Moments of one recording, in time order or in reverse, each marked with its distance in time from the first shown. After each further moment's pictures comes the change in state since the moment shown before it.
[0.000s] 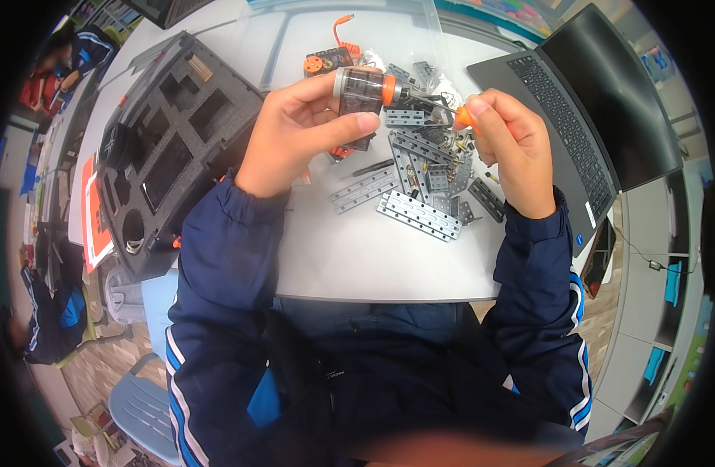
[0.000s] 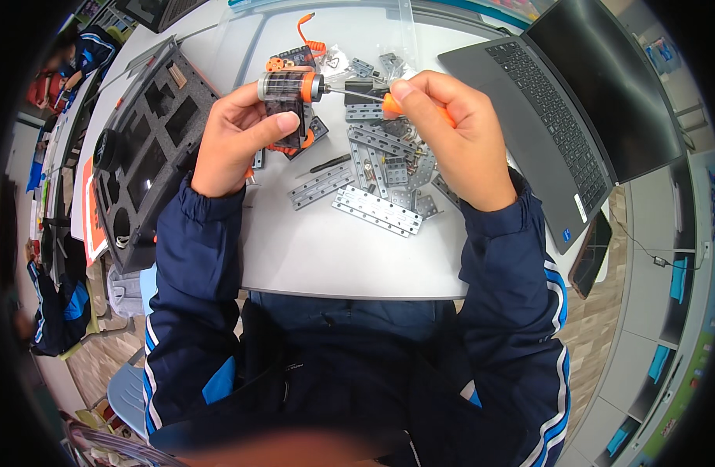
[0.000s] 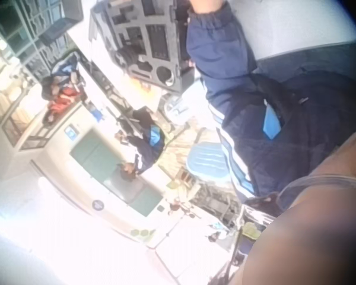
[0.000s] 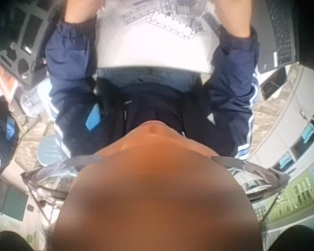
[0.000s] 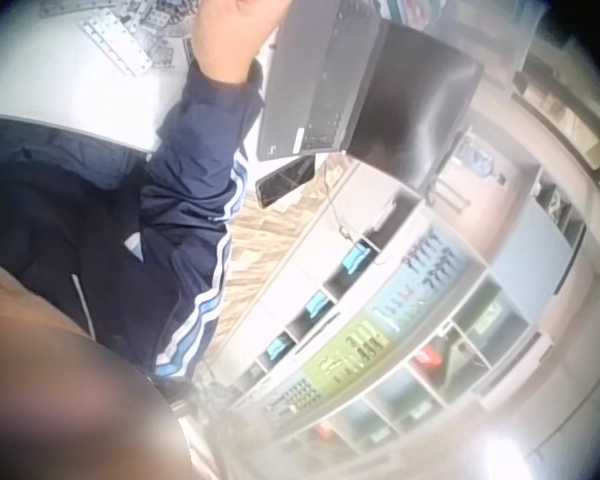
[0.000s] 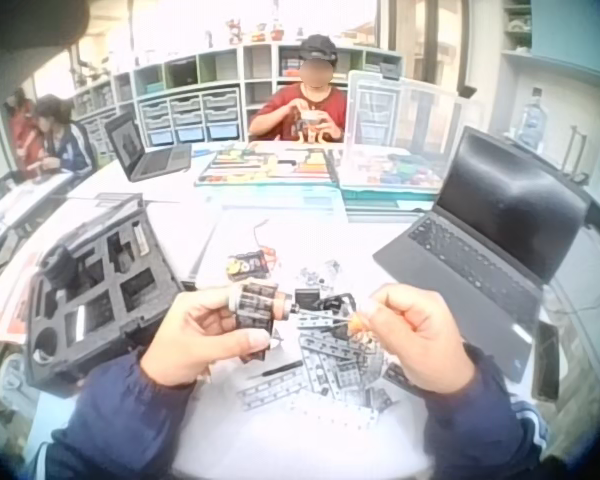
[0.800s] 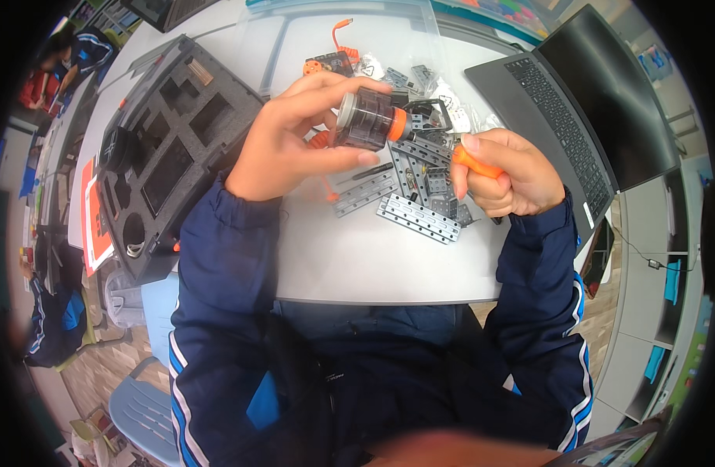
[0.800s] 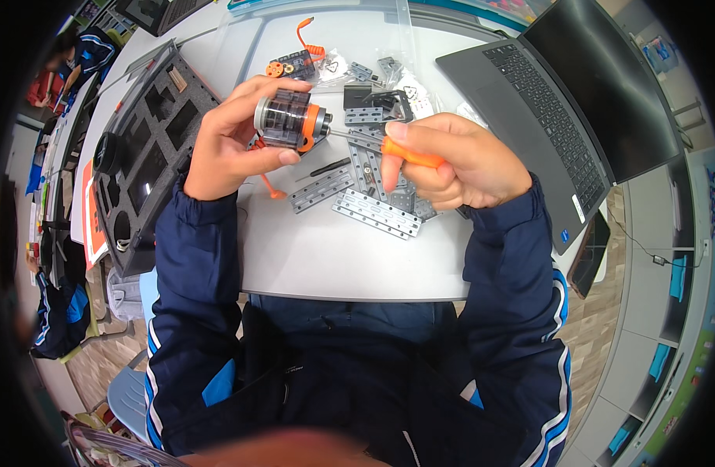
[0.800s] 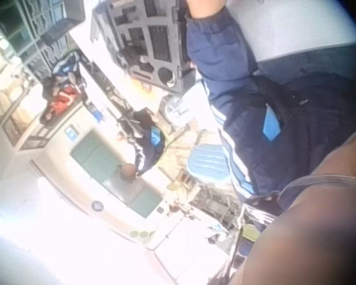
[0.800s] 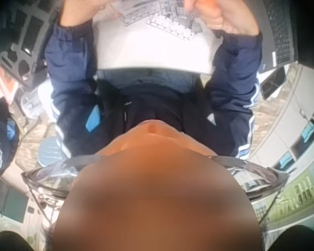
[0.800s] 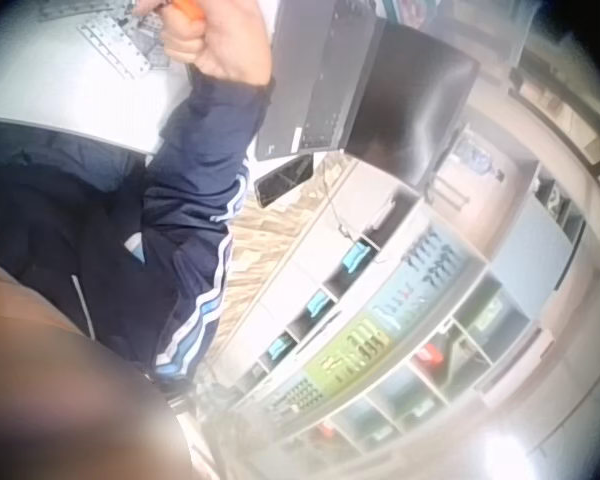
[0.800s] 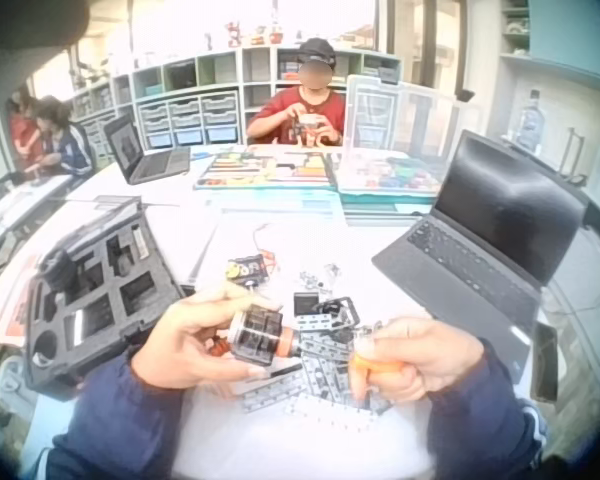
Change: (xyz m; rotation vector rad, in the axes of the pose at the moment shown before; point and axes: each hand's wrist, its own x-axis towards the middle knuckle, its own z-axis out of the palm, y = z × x) left_hand -0.002 0.010 -0.015 0.486 -0.135 0.200; right_hand 0.008 -0.010 -0.025 0.602 -0.642 0.661
